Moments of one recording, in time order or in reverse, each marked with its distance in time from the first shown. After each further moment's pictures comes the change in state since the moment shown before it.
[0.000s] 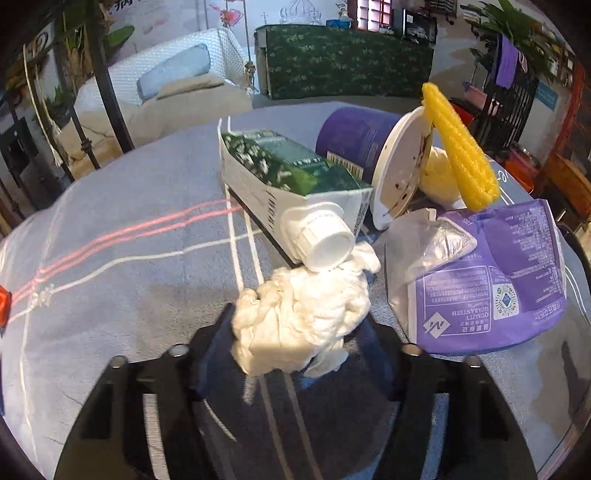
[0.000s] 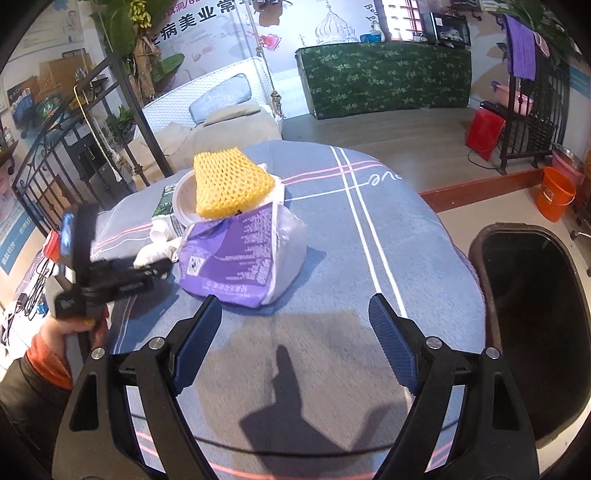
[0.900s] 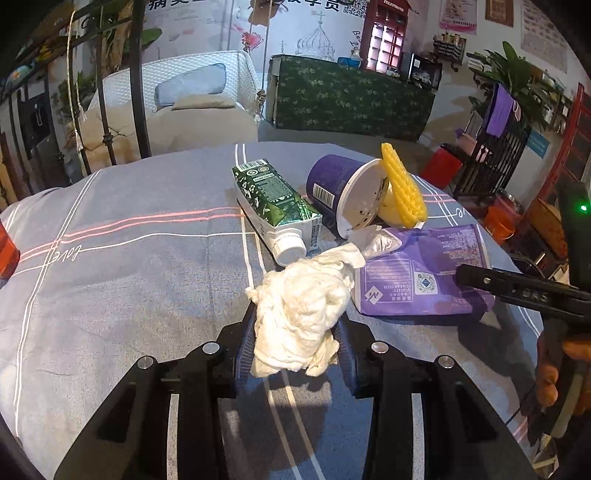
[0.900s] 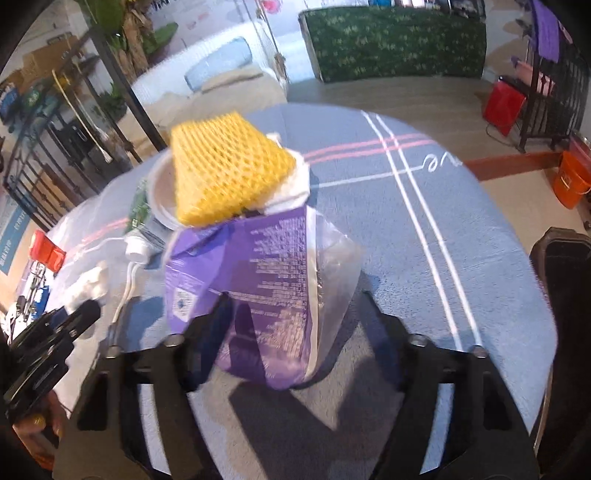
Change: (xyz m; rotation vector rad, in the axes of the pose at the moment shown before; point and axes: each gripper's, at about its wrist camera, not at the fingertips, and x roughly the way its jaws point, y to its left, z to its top) left arm -0.071 0.000 -0.025 -0.102 -0.129 -0.053; right arm 0.097 0.028 0.037 0.018 0.169 0.016
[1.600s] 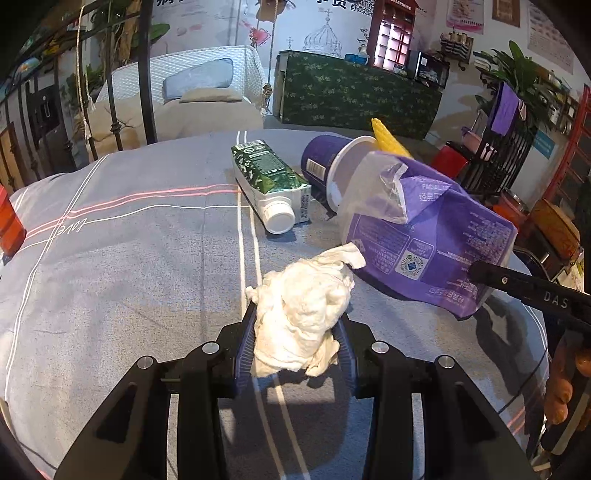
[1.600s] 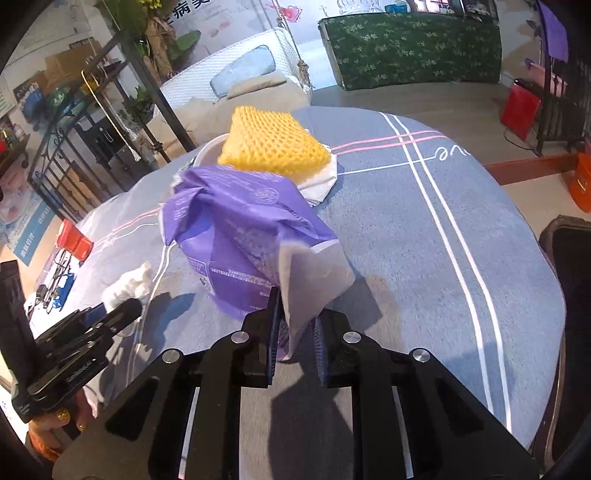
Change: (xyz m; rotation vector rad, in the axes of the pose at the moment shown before) left arm -0.006 -0.017 -0.023 -0.028 0.012 0.016; right arm -0.031 0.003 -0.033 -0.023 -0.049 0.100
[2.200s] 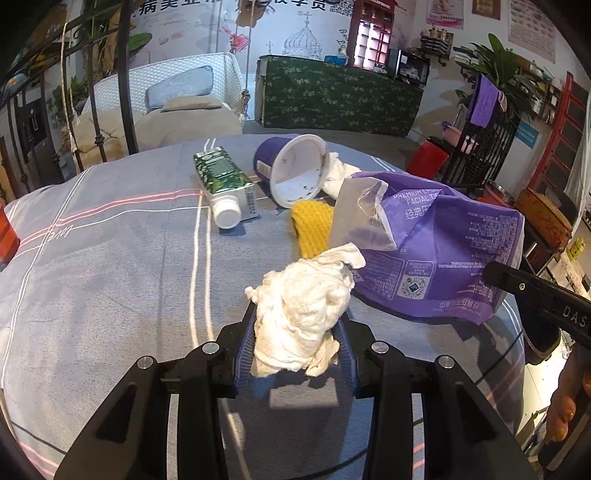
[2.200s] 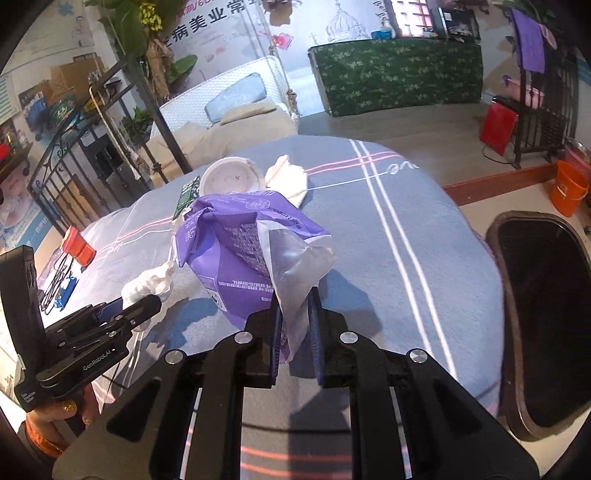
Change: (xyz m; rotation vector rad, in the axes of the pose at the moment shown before) left arm -0.015 -0.037 -0.012 0.052 -0.014 -0.046; right arm -0.070 -0.018 -0.033 0.008 -0.118 -0.046
